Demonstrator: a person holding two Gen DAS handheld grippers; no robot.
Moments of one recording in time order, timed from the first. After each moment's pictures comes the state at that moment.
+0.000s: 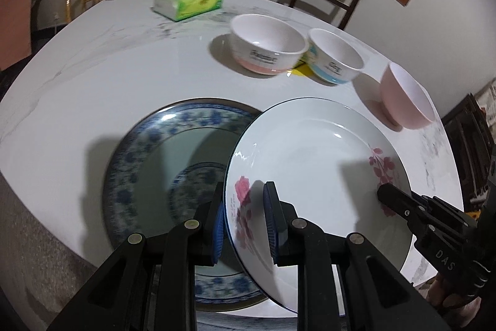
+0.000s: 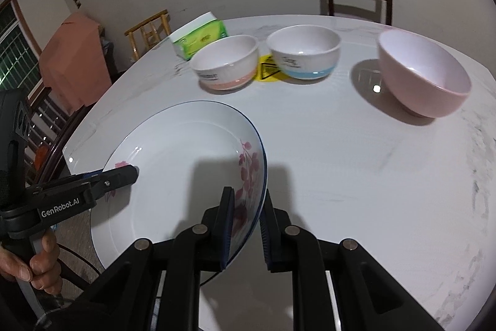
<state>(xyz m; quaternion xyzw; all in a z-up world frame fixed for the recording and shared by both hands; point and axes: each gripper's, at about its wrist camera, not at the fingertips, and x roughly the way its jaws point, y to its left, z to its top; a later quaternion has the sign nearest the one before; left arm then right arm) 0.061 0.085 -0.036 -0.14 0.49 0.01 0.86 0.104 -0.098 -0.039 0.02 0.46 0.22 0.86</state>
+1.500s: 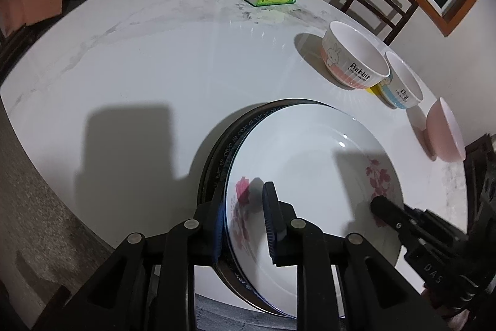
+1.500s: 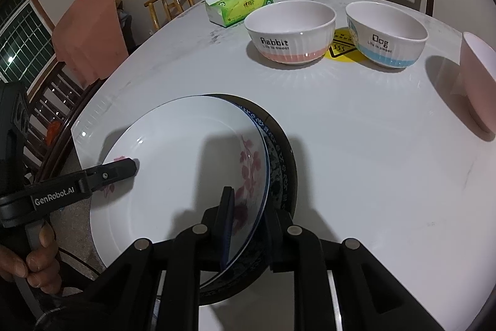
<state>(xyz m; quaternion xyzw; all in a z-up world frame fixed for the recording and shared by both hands) 0.052 0.172 -0.060 -0.21 0.51 0.07 0.83 0.123 -0.012 -0.069 0.00 0.50 0.27 0.82</state>
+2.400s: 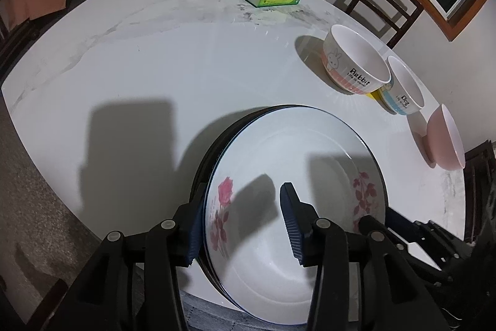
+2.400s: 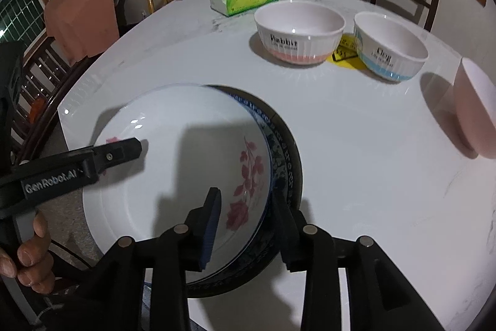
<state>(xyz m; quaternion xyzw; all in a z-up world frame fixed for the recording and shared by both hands) 0.058 0.166 -0.055 -0.20 0.51 0.08 0.83 0.120 0.010 -0.059 -0.07 0.51 0.24 0.82</state>
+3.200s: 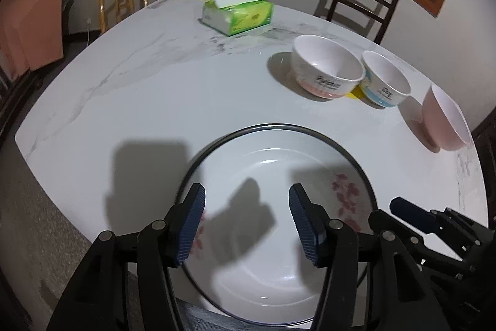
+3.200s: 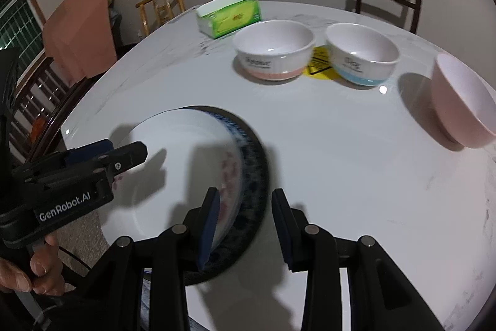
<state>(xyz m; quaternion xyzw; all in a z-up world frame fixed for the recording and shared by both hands) 0.065 0.121 -0.029 -0.10 0.47 0.08 0.87 0.111 -0.029 -0.039 -0.03 0.49 0.23 0.84</state>
